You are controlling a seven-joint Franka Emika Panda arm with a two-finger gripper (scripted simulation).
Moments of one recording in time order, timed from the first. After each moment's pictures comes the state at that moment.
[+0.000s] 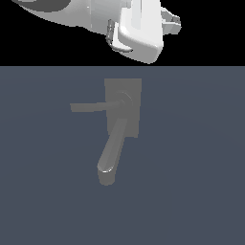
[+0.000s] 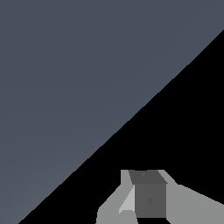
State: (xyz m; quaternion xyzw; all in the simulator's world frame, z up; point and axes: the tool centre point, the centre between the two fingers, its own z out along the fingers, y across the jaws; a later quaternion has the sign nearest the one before) arm -0.092 -0.105 0.365 0.69 0.34 -0.23 0.59
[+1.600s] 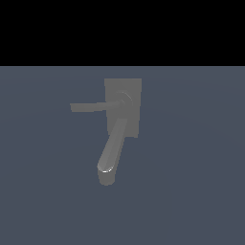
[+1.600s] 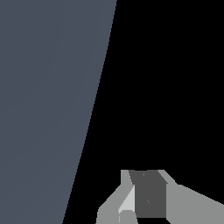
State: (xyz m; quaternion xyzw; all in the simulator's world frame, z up) arm -0.070 0.020 0.582 0.61 0.27 0.13 0.74
